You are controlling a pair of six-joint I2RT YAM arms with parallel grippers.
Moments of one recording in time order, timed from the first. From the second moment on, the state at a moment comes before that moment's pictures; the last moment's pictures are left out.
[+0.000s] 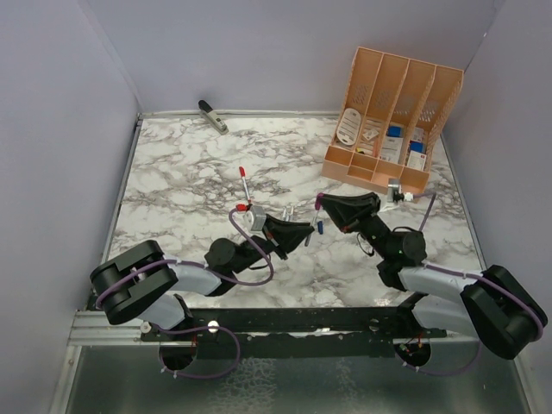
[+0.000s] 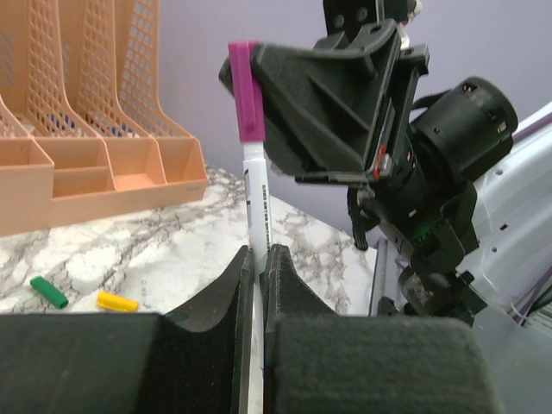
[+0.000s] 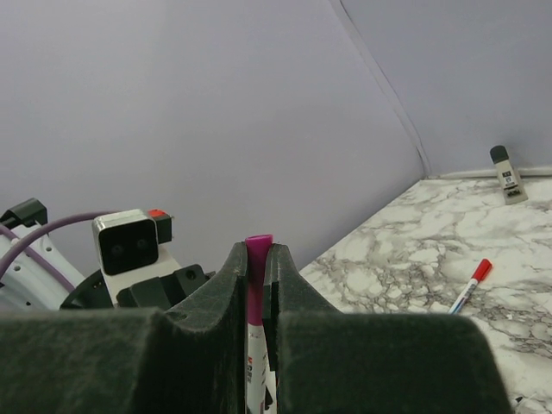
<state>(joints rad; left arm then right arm) -0.98 1.43 0.29 1.49 0.11 -0.45 0.60 1.15 0.22 1.49 -0.25 0.74</state>
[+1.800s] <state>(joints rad) -0.97 1.22 0.44 1.48 0.11 -0.25 0.67 1.18 0.23 1.42 -0.32 0.60</state>
